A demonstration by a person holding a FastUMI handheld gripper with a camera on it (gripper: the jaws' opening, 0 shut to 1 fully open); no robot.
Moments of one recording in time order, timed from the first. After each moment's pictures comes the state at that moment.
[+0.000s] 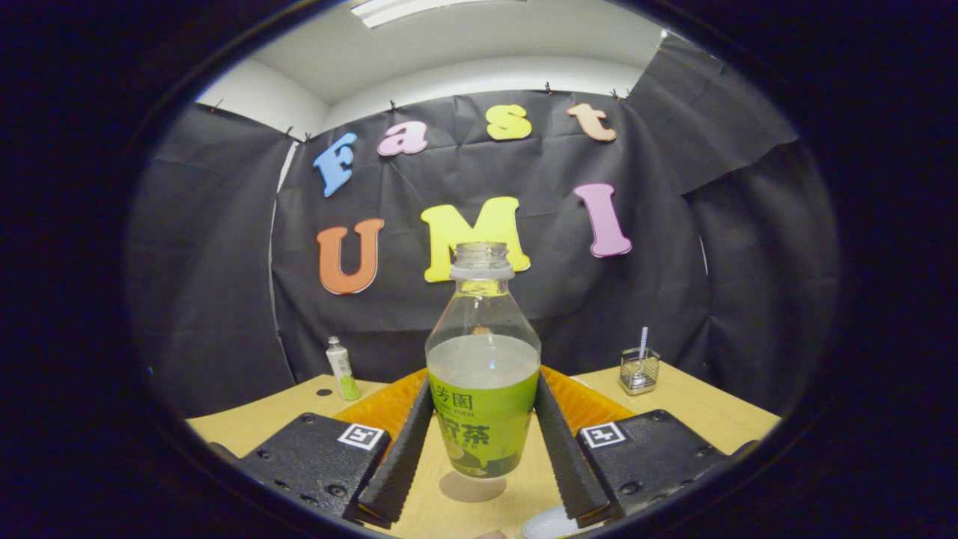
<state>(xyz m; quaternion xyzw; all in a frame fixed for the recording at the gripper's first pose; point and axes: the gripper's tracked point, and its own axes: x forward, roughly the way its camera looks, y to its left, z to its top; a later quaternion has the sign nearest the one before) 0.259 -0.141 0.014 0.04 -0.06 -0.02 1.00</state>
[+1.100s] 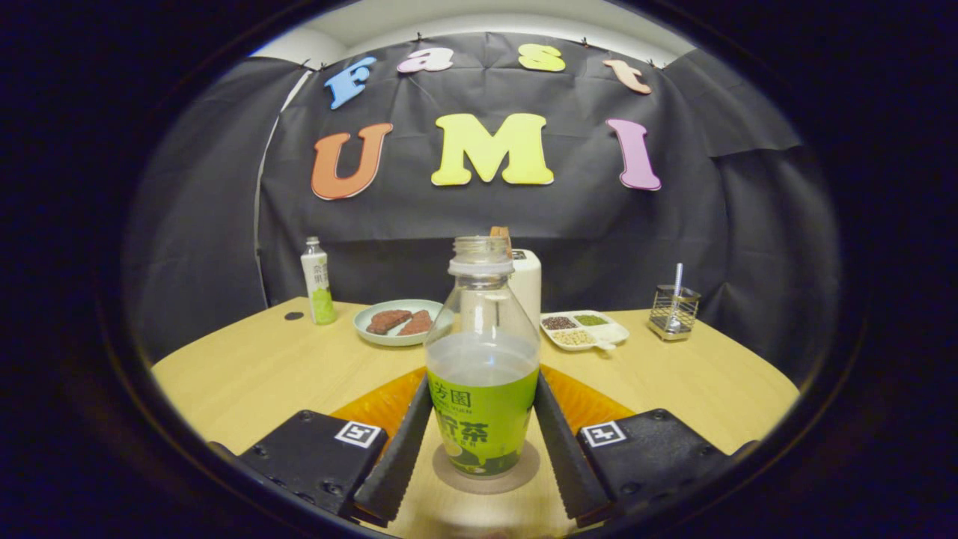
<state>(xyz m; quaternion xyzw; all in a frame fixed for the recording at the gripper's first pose) 0.337 -0.109 -0.103 0.00 0.07 -0.05 1.00</state>
